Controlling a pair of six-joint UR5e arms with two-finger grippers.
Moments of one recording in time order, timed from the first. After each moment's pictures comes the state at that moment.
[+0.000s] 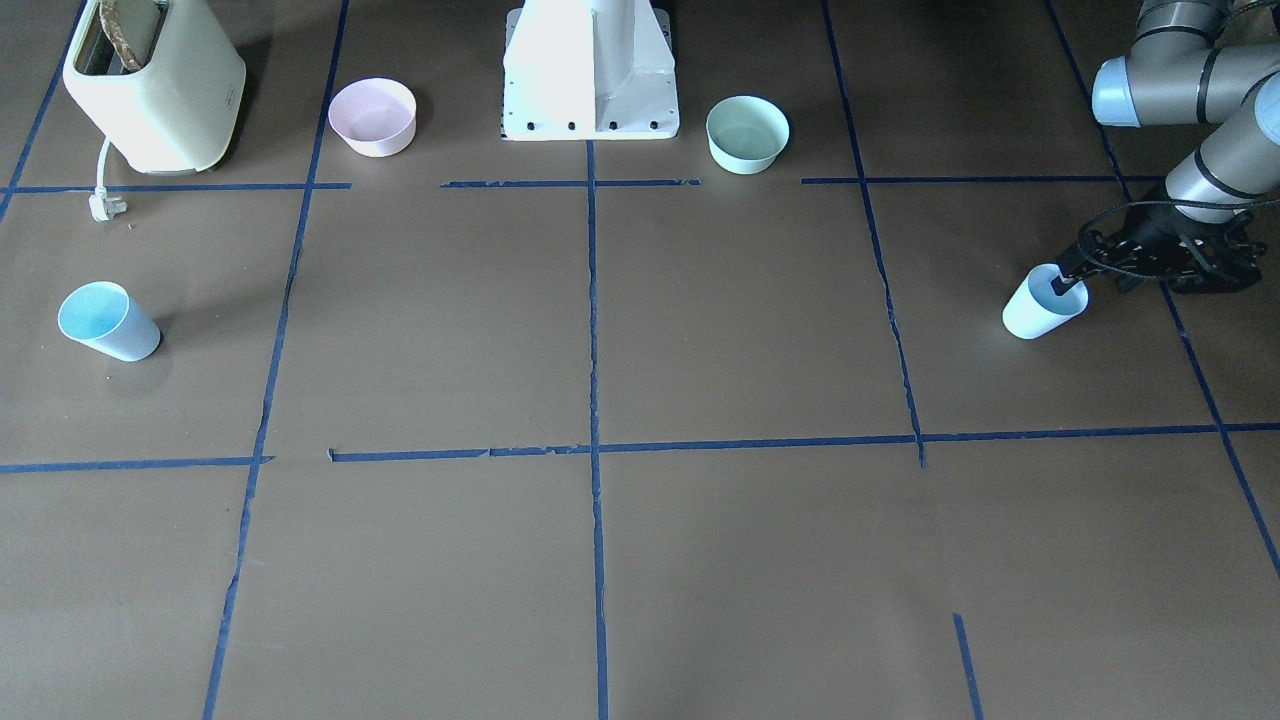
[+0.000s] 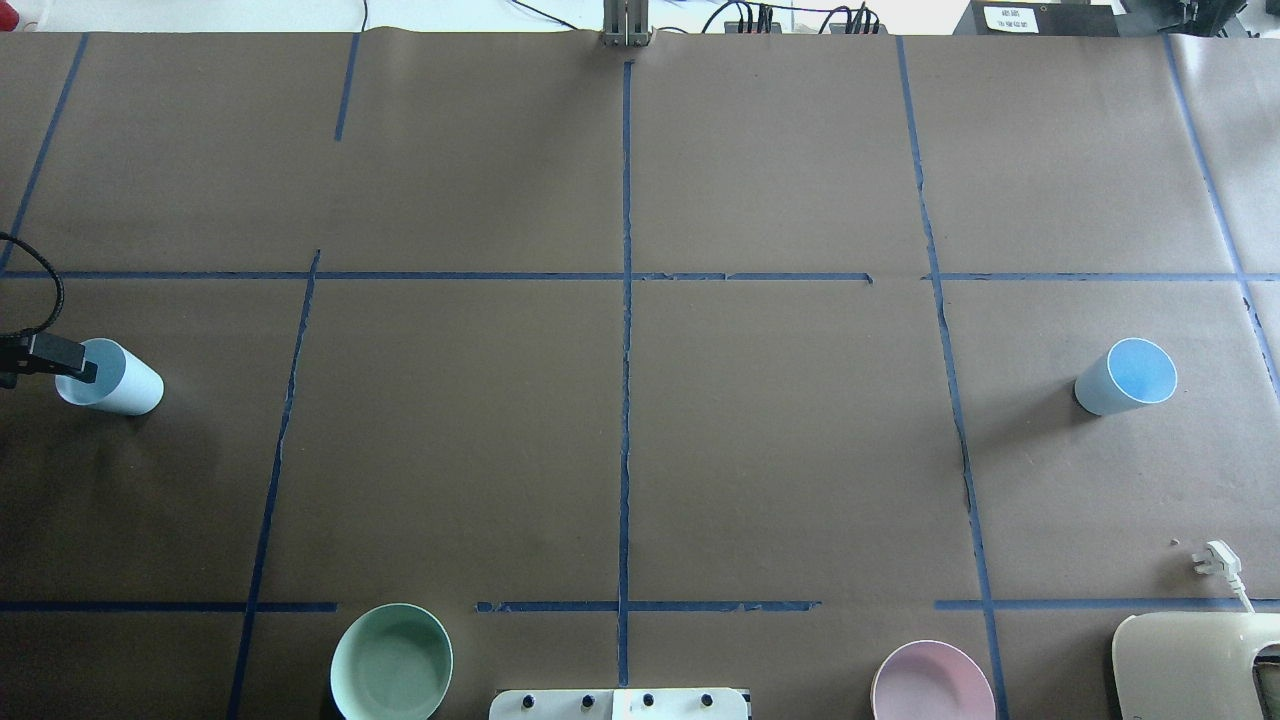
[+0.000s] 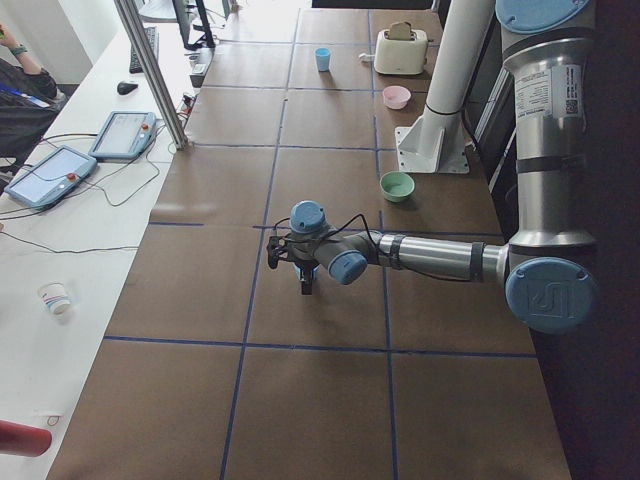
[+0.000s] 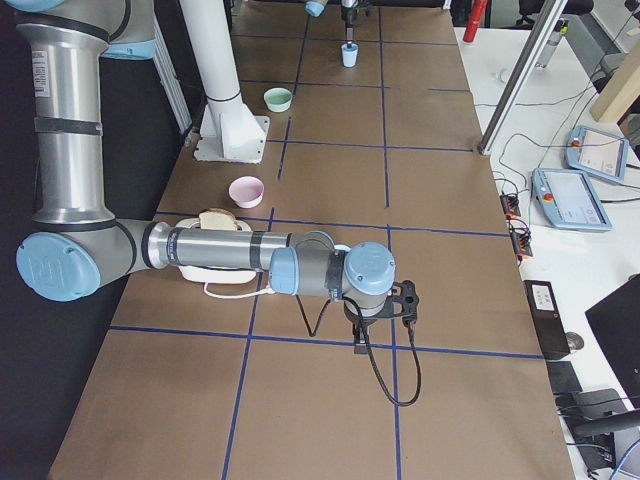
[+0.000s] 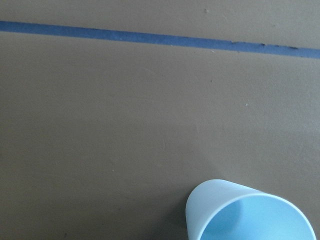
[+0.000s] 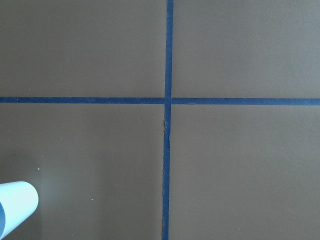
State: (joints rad) left arm -1.02 -1.45 -1.68 -2.19 -2.24 -0.84; right arm 1.63 -1.60 1.61 -1.59 2.43 -0.06
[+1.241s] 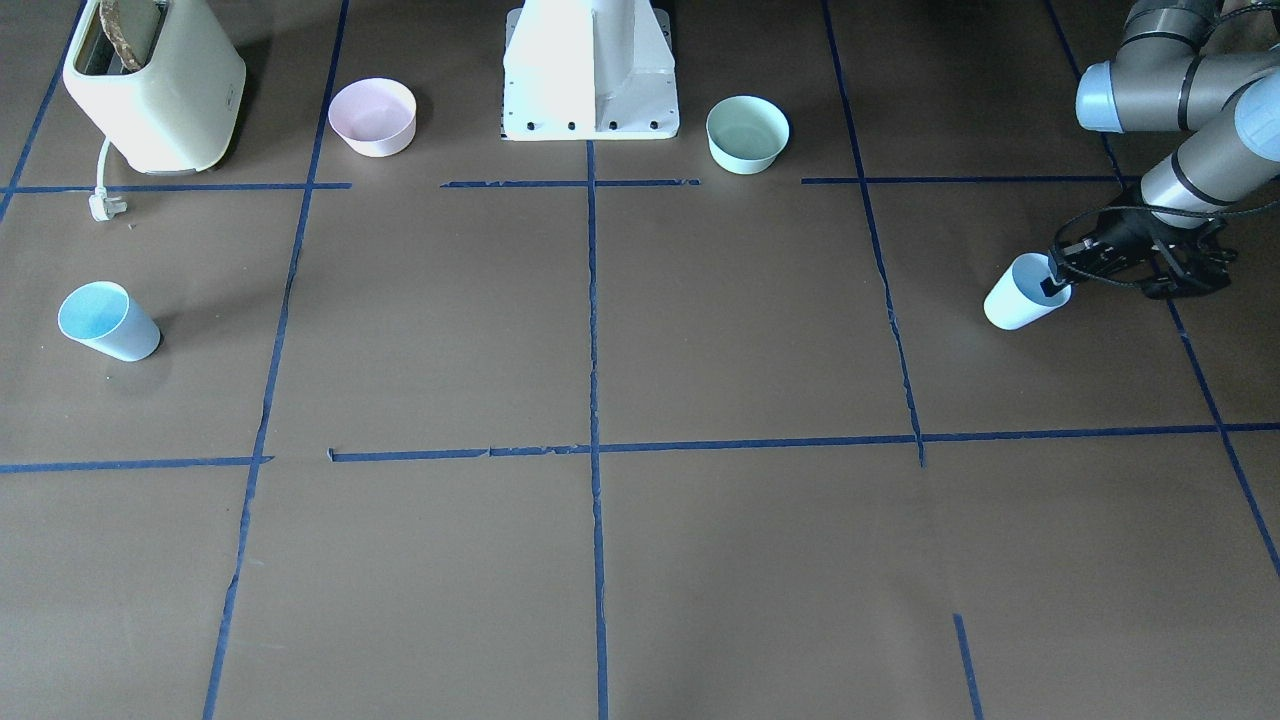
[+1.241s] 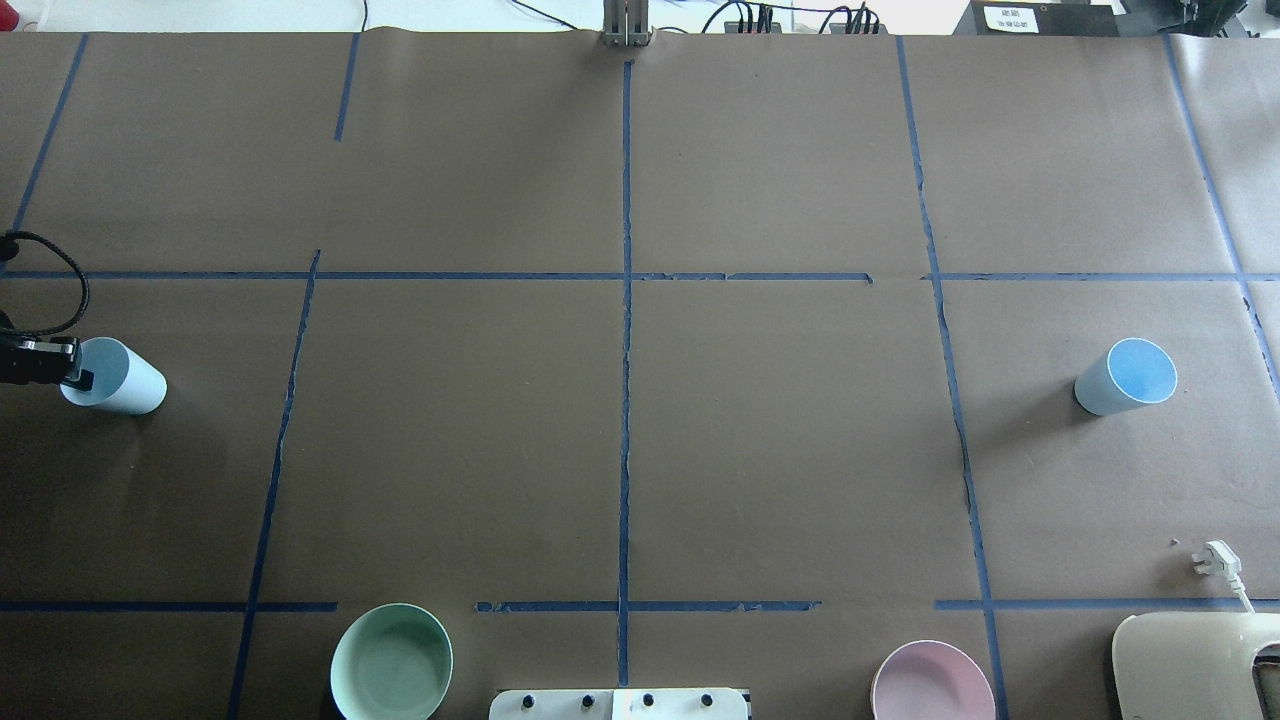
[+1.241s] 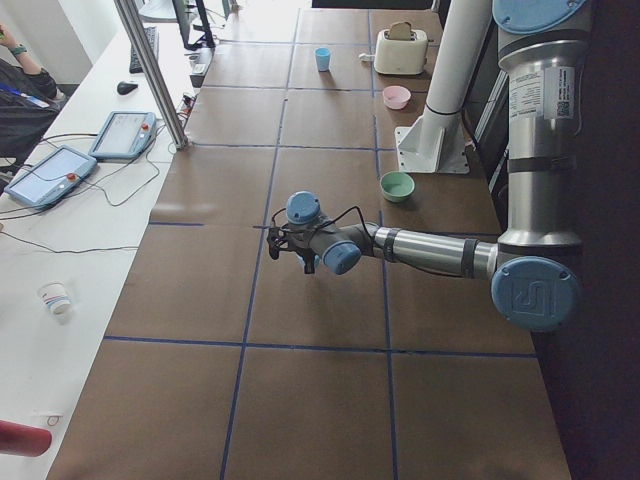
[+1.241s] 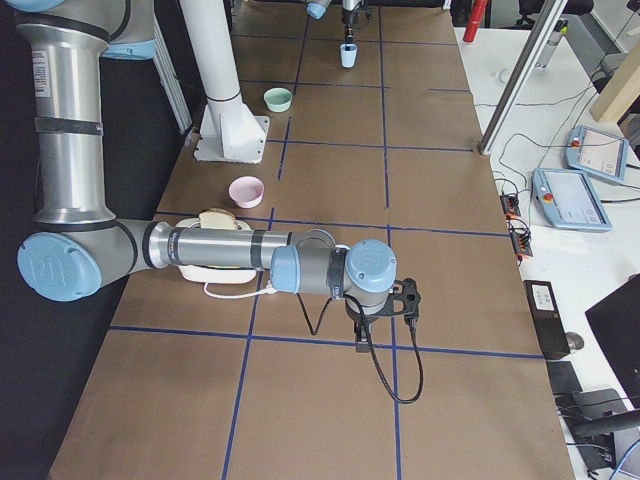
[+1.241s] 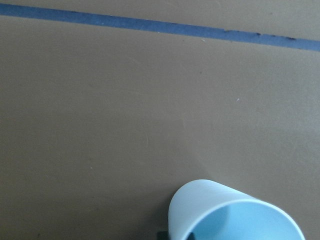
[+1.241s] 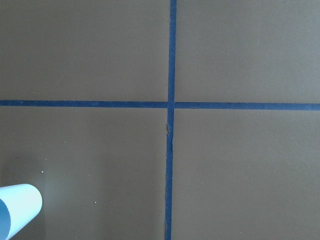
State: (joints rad) left arm -1.01 -1.50 -1.72 -2.13 -2.33 -0.96; right arm 1.63 -1.59 1.62 -1.59 2.43 -0.05
